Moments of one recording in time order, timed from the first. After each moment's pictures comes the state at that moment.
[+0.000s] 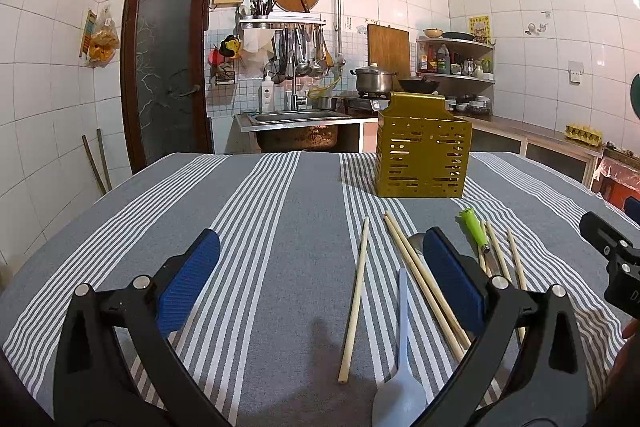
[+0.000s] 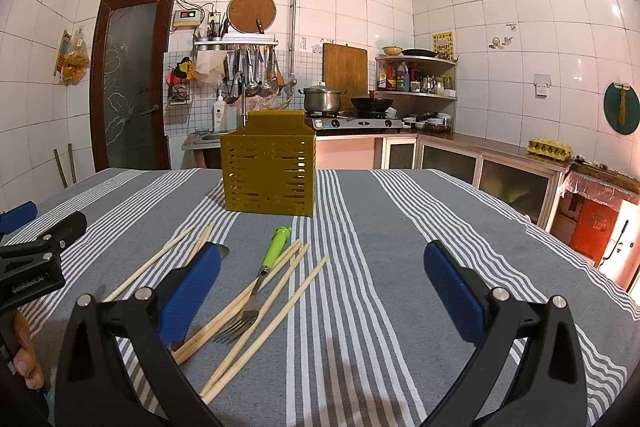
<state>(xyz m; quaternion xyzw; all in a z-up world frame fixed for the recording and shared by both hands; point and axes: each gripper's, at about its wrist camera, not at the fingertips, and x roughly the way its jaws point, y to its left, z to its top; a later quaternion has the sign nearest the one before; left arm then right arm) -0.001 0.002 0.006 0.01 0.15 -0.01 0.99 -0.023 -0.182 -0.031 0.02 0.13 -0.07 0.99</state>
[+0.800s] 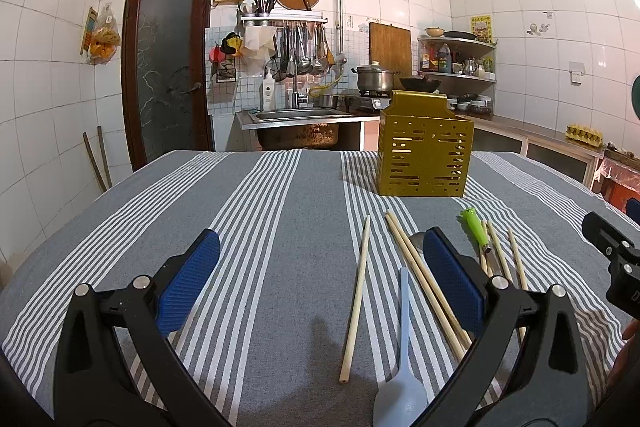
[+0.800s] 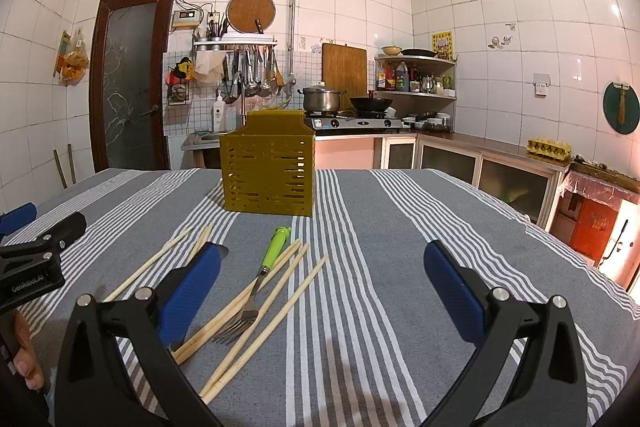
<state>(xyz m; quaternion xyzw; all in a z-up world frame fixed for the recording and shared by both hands) -0.002 0.005 0.008 0.01 0.16 -0.01 0.99 -0.023 -0.183 -0.031 0.01 0.12 -0.07 0.99</state>
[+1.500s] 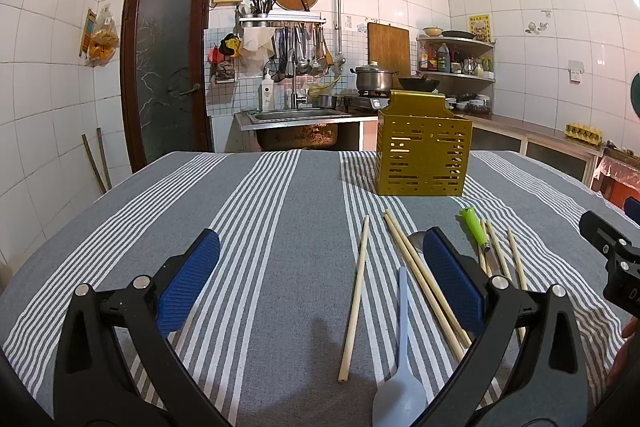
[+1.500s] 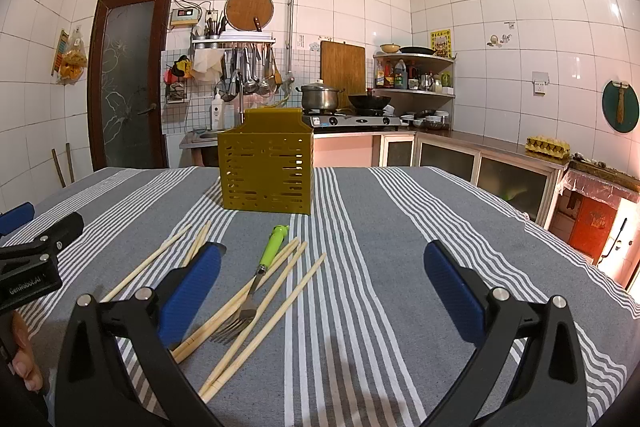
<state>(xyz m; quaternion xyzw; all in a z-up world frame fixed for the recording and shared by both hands) -0.001 0.004 0.007 0.01 0.16 -0.01 0.99 -0.021 -0.180 -0.032 0.02 0.13 -0.08 0.99</state>
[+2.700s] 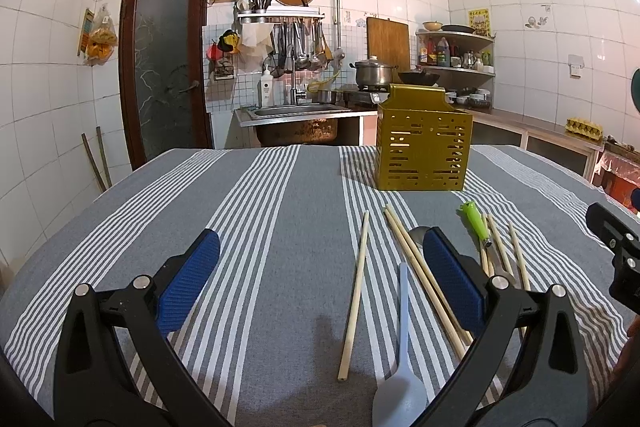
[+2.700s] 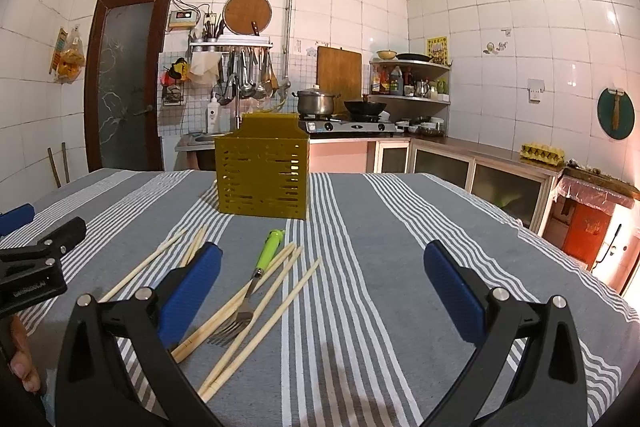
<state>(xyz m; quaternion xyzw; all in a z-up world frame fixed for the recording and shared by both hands) 0.000 0.003 0.003 0.02 0.17 -0.01 0.99 -0.027 -0.173 -0.032 0.00 0.12 -0.09 0.99</state>
